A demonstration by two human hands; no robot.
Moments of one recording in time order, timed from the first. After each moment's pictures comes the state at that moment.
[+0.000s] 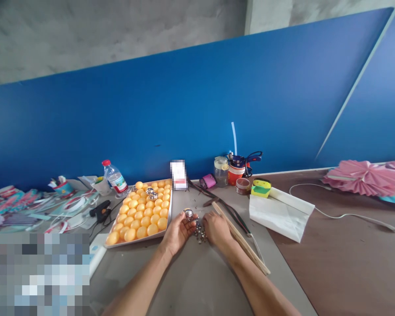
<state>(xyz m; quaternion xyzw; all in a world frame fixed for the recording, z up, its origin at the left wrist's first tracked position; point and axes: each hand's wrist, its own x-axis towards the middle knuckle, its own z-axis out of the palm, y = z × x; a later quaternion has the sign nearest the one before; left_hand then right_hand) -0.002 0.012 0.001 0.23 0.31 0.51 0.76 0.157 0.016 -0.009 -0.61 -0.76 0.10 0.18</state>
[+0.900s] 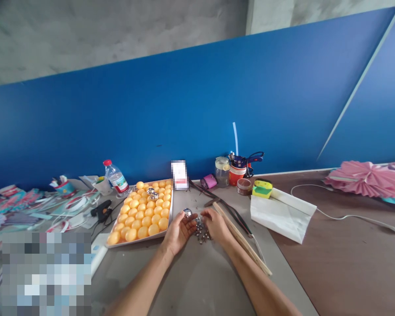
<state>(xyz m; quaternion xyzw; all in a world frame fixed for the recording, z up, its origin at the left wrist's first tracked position) -0.002 0.016 -0.003 0.20 0.32 0.52 0.76 0.152 0.025 -0.018 -0.54 -0.59 0.38 0.47</state>
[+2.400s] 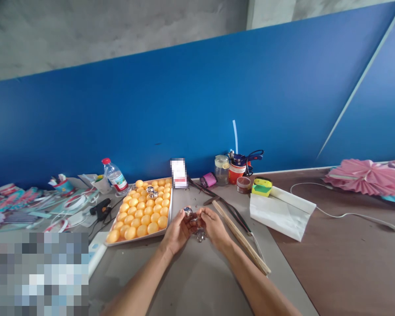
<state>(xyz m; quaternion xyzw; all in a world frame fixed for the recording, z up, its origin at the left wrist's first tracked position) 0.002 0.010 0.002 0.26 0.28 0.51 0.77 0.133 0.009 -0.001 -0.38 -0.39 0.61 0.57</state>
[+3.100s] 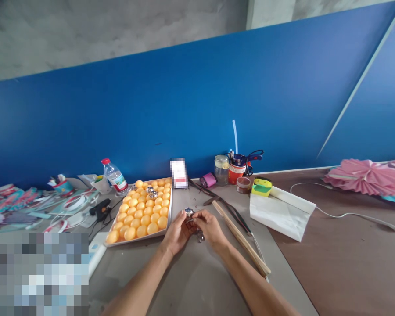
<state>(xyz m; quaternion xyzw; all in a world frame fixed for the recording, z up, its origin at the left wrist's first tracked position) 0.004 0.008 0.003 0.28 0.27 0.53 0.76 0.126 0.005 0.001 -0.44 -0.44 0.55 0.55</state>
